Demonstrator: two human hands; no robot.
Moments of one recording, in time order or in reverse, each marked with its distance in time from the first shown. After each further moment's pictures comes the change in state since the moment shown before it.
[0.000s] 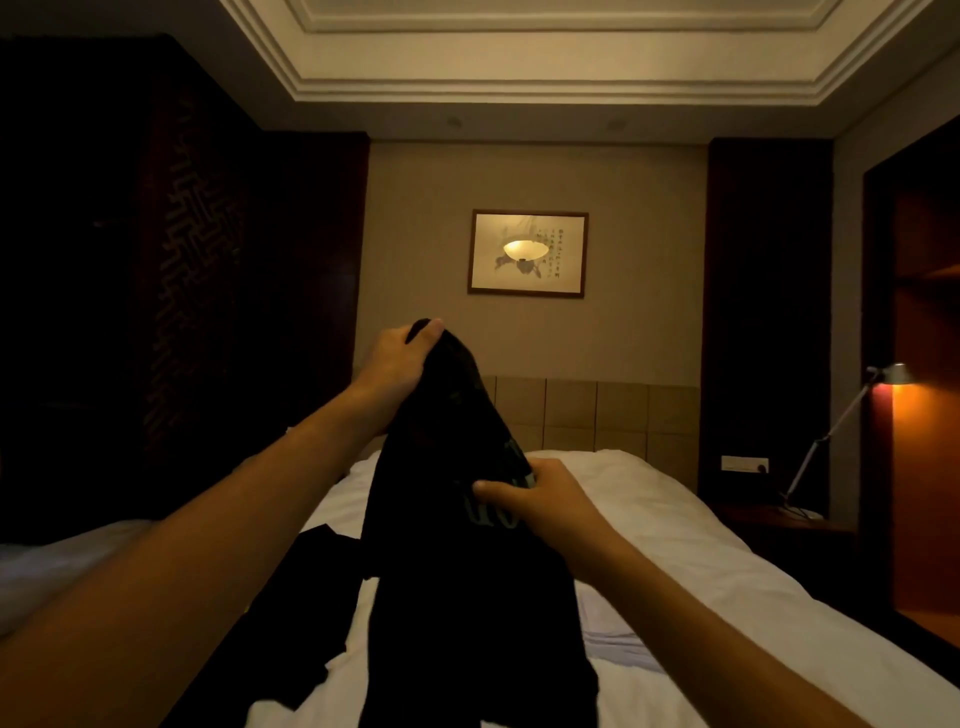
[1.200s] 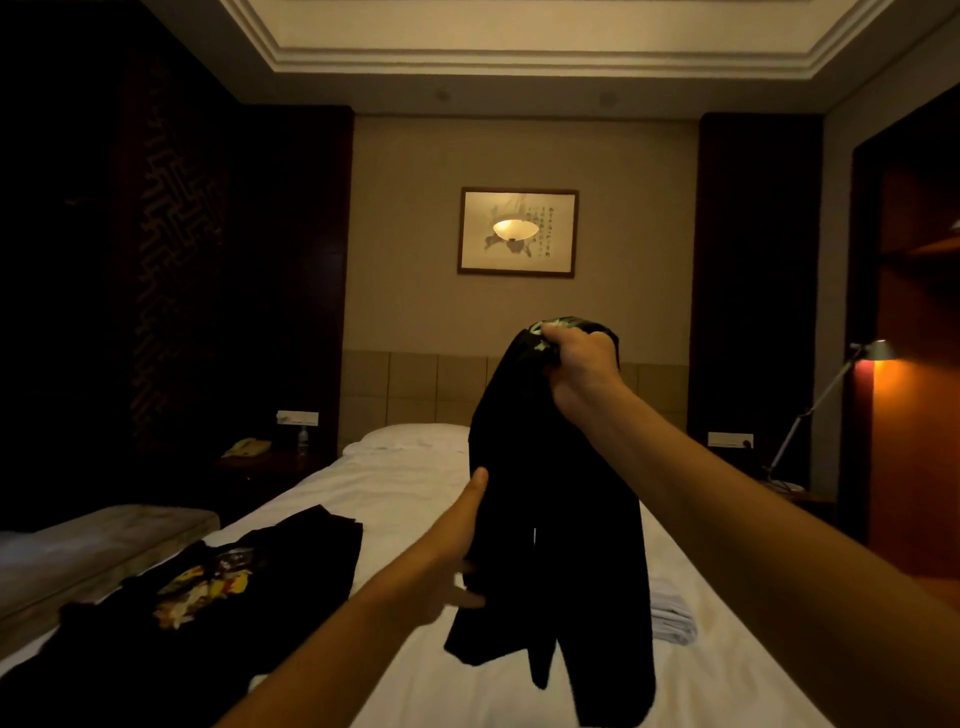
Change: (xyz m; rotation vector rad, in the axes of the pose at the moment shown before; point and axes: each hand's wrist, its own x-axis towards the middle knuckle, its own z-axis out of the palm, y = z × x) left_hand -0.128 -0.086 0.052 -0.338 -0.500 -0.745; right_hand 0.077 -0.065 -0.036 0.606 0.567 -0.078
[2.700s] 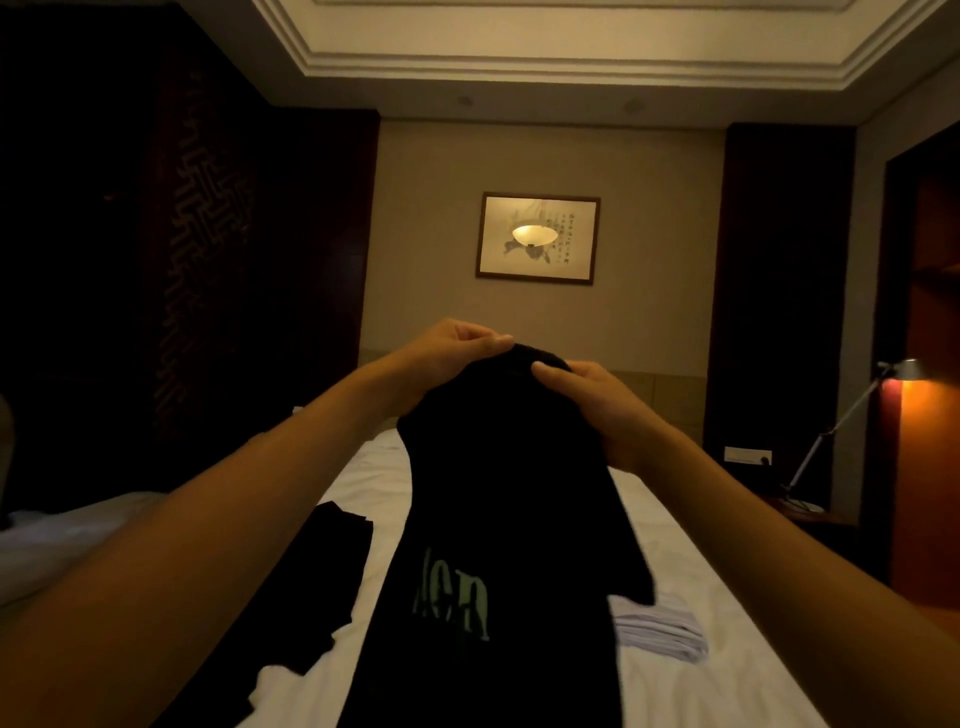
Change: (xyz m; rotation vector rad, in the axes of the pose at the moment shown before) left_hand -0.007 0.158 -0.033 0.407 -0.098 0.530; right_hand -0.042 -0.005 -0.038 -0.343 -0.767 0.113
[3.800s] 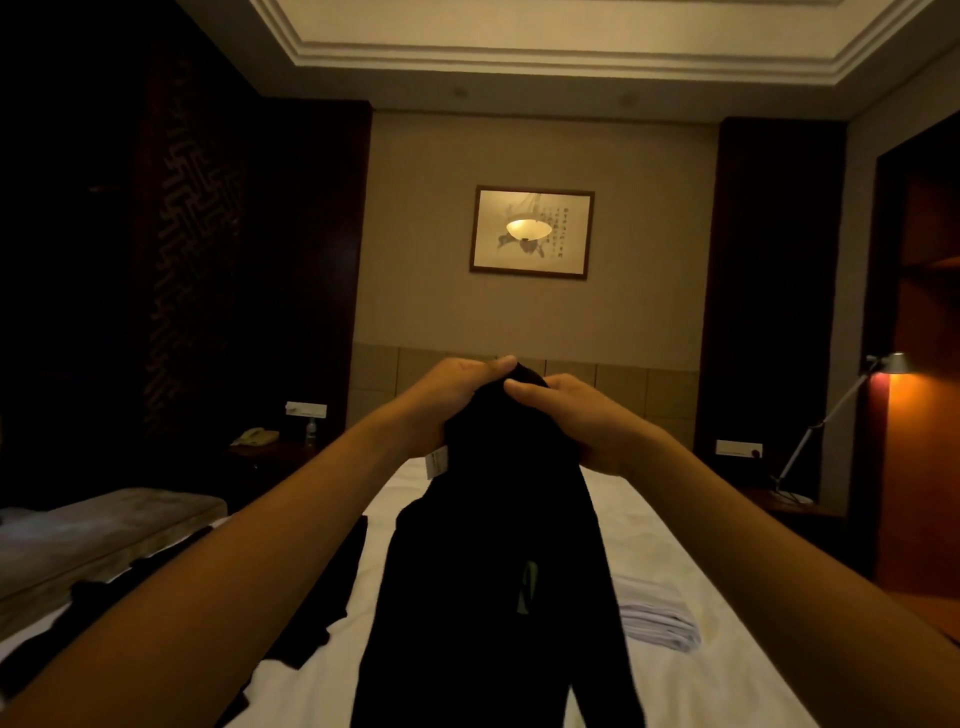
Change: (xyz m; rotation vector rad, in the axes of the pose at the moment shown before) left_hand -0.003 -0.033 0.030 -0.237 0.068 -0.118; right_hand 0.008 0.011 0.007 -0.230 0.020 0.140
